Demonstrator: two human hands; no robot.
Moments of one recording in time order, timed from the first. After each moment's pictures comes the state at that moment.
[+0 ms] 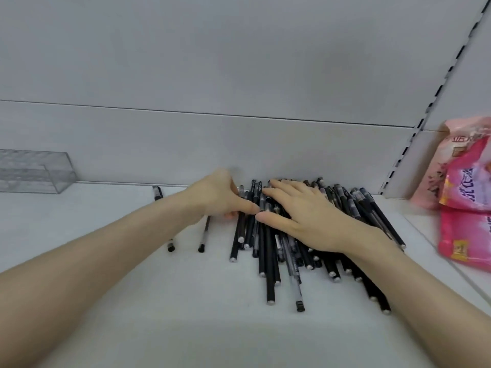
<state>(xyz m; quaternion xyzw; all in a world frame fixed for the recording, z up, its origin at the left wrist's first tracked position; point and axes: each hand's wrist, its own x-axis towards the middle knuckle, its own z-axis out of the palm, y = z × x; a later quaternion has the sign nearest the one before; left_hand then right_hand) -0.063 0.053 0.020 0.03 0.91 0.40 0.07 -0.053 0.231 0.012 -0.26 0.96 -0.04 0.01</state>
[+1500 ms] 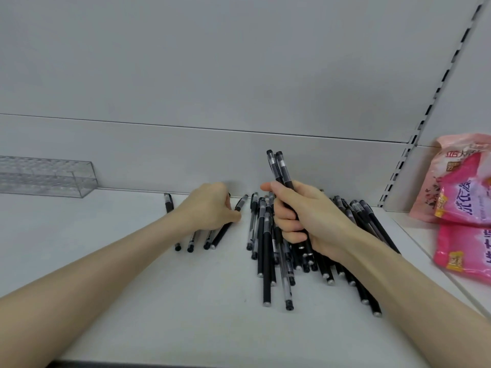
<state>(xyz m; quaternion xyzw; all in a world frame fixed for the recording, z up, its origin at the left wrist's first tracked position) -0.056 0.042 0.008 0.02 0.98 0.21 -0.04 -0.038 0.225 0.020 -0.15 0.69 -0.69 0.15</state>
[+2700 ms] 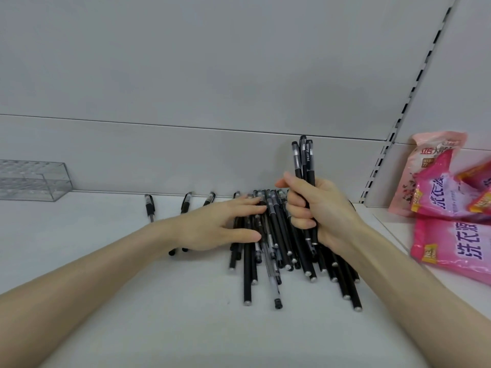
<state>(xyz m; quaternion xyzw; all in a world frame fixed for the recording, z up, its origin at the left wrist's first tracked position) -0.051 0.055 -0.006 0.30 0.91 0.28 0.08 -0.048 0.253 0.022 -0.09 0.65 -0.75 0.08</state>
